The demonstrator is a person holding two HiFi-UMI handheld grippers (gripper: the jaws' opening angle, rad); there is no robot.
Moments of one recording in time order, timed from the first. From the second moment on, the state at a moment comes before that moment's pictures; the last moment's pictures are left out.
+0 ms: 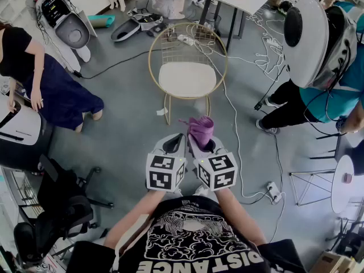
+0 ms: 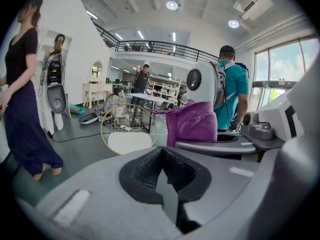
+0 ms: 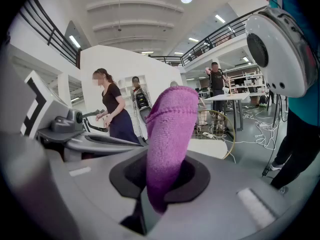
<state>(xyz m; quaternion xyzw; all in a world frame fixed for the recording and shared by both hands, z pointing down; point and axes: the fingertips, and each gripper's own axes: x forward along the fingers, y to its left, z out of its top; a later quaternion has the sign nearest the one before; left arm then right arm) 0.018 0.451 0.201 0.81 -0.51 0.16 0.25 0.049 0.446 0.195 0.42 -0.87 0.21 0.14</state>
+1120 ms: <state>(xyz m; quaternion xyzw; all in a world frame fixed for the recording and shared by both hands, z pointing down) -0.046 0.409 0.208 0.82 -0.49 0.15 0.25 -0.006 0.405 0.201 0.43 -0.86 0.21 0.15</state>
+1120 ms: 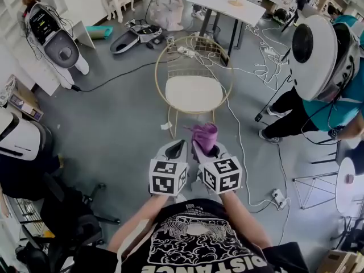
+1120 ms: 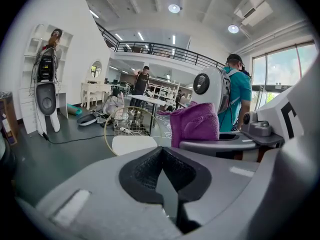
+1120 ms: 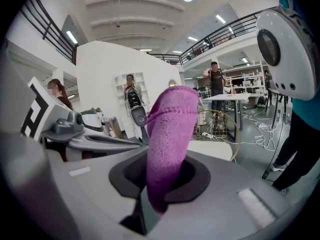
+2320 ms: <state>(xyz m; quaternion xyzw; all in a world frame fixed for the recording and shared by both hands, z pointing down) 0.004 0.182 0.263 0.78 -0.52 0.19 0.29 0.047 0.180 0.257 0.39 -0.87 0.26 0.17</state>
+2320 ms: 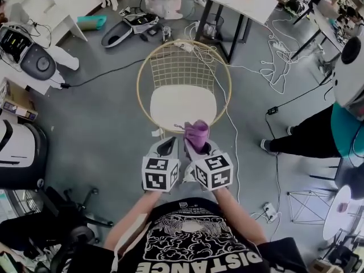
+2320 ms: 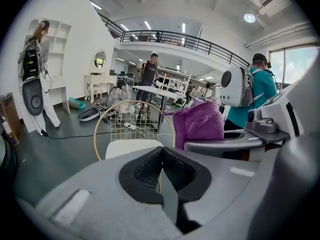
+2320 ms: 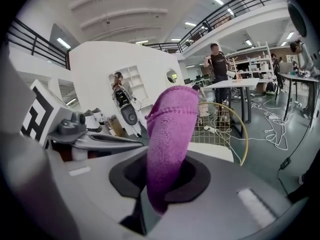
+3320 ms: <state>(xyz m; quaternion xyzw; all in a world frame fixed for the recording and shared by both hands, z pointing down) -0.023 0.085 0.303 0.77 -0.51 0.22 0.32 0.018 0.083 0.308 0.35 -0.86 0.32 0.19</state>
